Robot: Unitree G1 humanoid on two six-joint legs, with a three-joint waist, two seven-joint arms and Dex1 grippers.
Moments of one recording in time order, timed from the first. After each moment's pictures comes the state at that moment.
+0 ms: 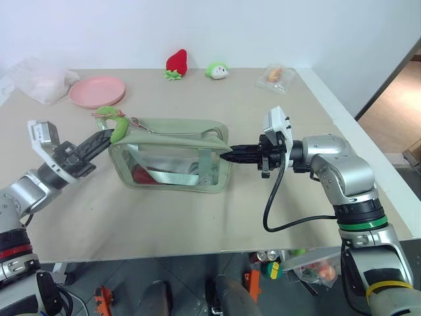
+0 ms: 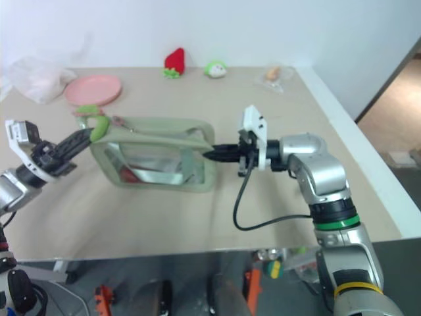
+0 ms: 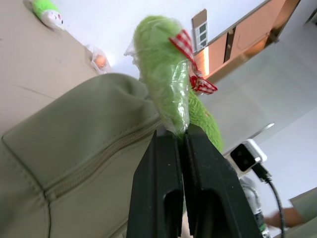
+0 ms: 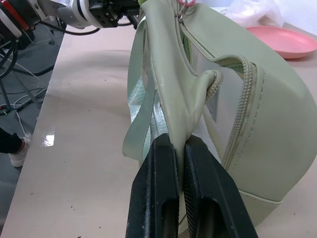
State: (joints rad) left arm -0.51 0.64 0.56 0.22 -1.24 1.11 -0.74; right arm -0.75 -0.59 0.11 0.03 0.43 0.48 1.20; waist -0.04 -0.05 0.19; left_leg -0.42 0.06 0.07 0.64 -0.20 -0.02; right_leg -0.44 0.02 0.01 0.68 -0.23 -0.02
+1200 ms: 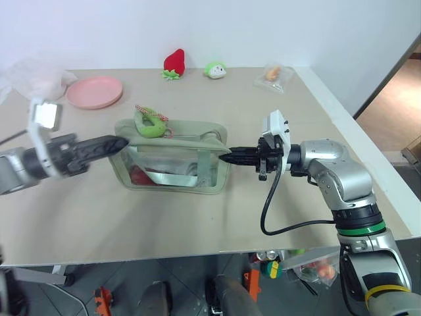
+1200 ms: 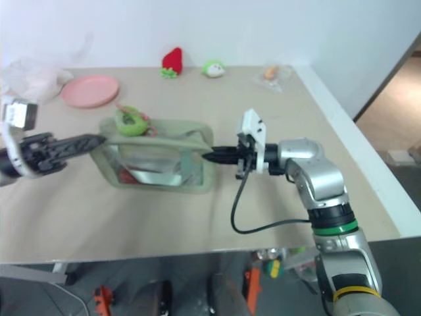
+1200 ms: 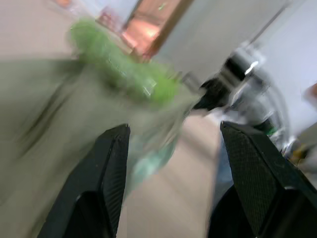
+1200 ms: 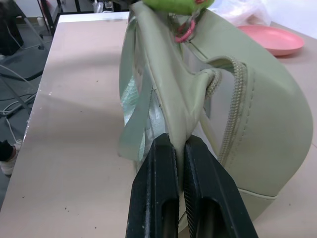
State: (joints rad) left arm -0.45 0.98 0.40 0.02 -1.04 1.09 -1.06; right arm -0.72 -0.58 0.10 0.00 0.43 0.48 1.16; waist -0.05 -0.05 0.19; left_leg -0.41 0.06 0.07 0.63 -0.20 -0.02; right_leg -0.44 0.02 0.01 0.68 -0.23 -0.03
